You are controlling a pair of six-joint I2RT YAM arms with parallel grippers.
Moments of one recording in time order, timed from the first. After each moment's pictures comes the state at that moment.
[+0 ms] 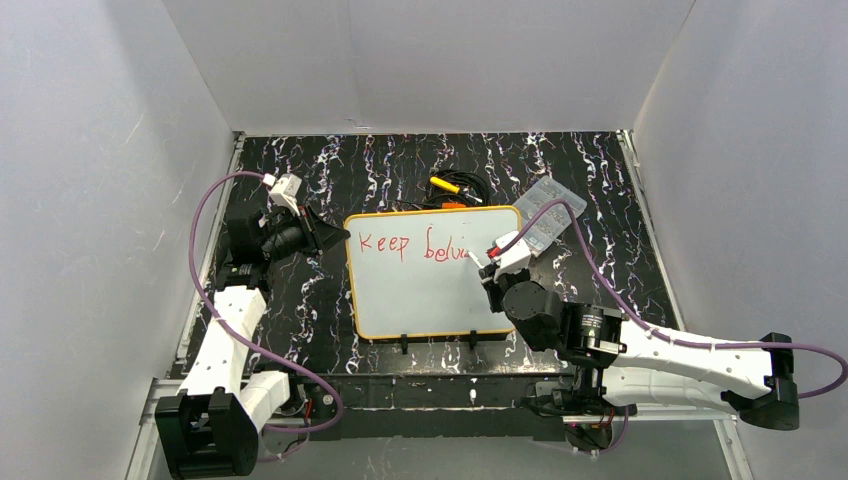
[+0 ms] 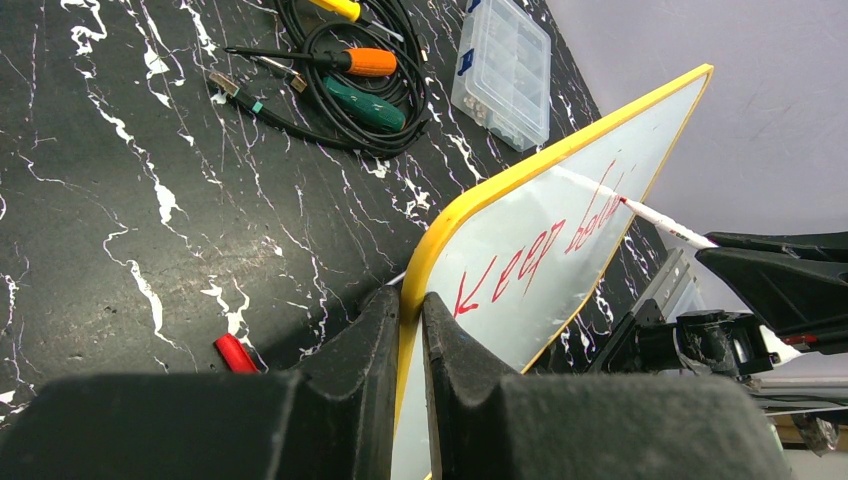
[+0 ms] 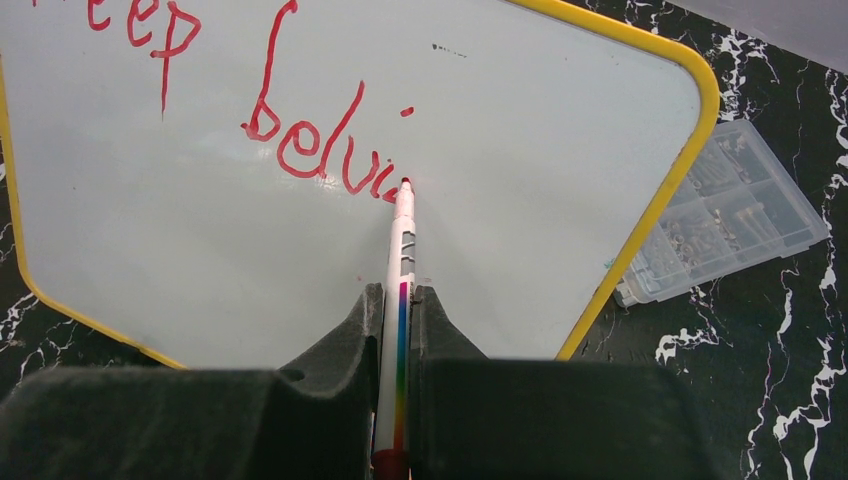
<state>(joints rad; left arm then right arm) 0.04 0.98 0.70 -0.13 0.83 -0.36 1.32 0.82 0.71 -0.29 0.82 0.22</state>
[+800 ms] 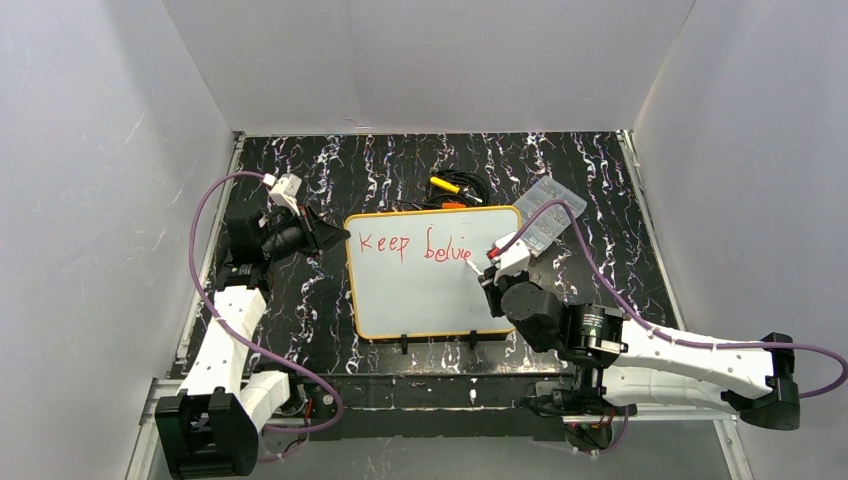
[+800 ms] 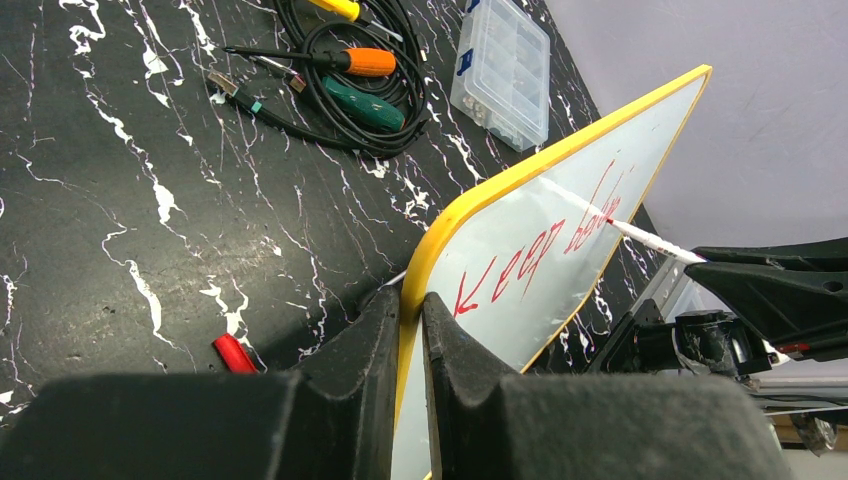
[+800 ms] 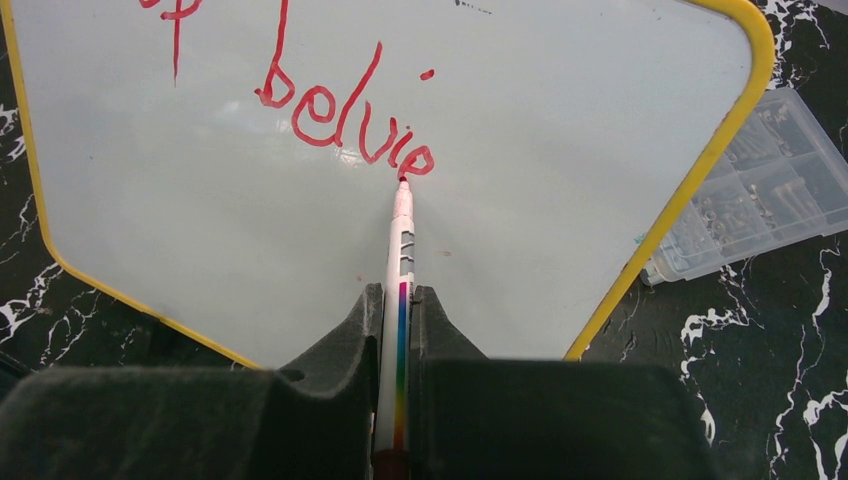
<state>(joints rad) 0.04 0.98 0.70 -0.13 0.83 -0.36 1.32 0.82 0.72 -0.37 0.77 0.29</state>
